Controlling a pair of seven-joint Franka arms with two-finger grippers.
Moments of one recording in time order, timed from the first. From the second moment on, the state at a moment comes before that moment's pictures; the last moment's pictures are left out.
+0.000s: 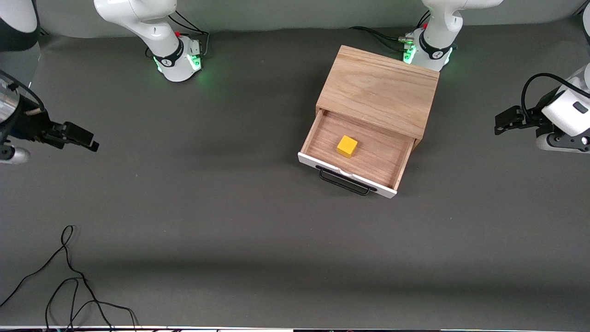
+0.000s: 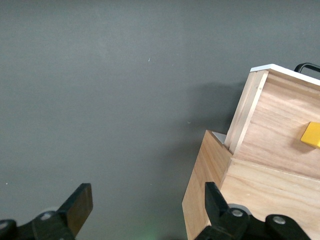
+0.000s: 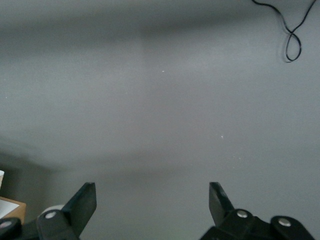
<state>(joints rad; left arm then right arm) -0.05 -0.02 0.03 -1.70 0.01 1.59 0.07 0.11 -0.03 -0.10 -1.66 0.06 1.65 0.15</state>
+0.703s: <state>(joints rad) -0.05 -0.02 0.03 -1.70 0.02 1.58 0.07 0.11 -0.09 -0.05 -1.73 0.03 1.65 0.10</state>
